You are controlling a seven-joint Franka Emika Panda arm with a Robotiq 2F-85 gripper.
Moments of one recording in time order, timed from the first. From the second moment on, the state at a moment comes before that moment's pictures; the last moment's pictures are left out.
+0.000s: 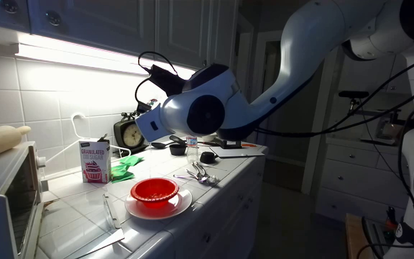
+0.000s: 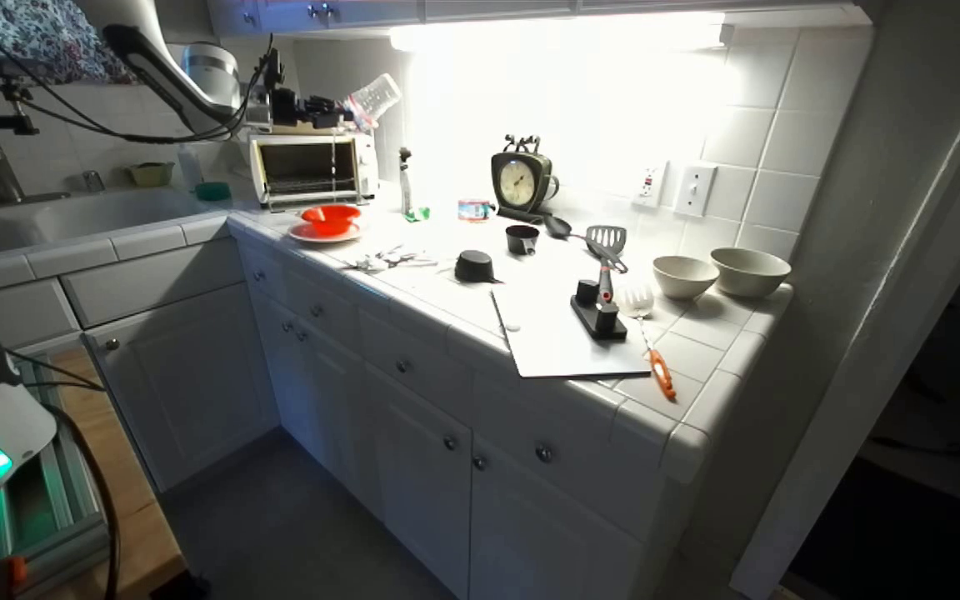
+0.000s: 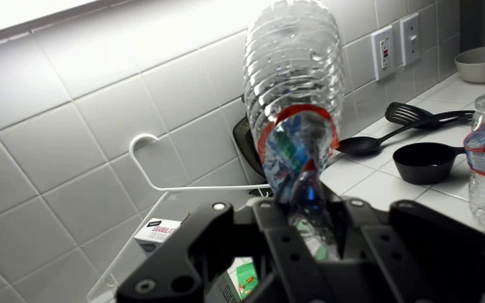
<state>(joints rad) 0.36 0.39 0.21 -1.79 -1.90 2.06 -0.61</state>
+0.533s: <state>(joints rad) 0.38 0.38 0.21 -1.80 -1.98 2.01 -0.58</state>
